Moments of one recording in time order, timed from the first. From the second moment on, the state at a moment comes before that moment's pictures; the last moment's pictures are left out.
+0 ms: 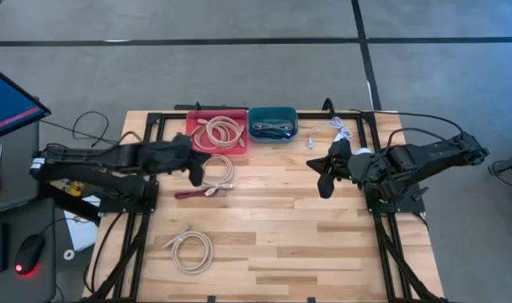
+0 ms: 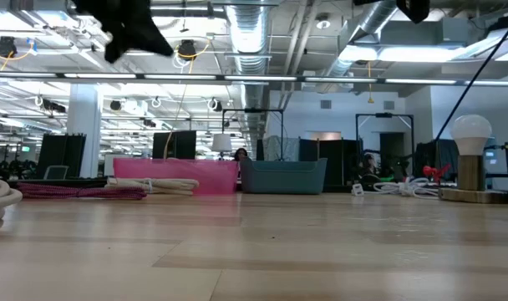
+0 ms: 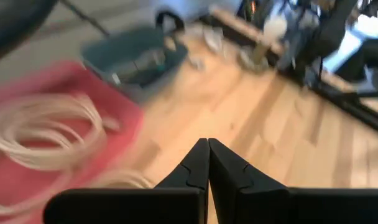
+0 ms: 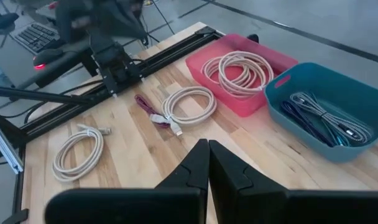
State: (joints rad) left arm -0.02 0.86 0.78 -0.44 -0.39 -0.48; right arm 0.29 1.00 1.06 -0.60 0.60 0.62
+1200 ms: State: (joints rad) left arm 0.17 1.23 0.78 -0.37 -0.17 -0.56; right arm 0.29 1.00 1.06 -0.67 0.60 0.62
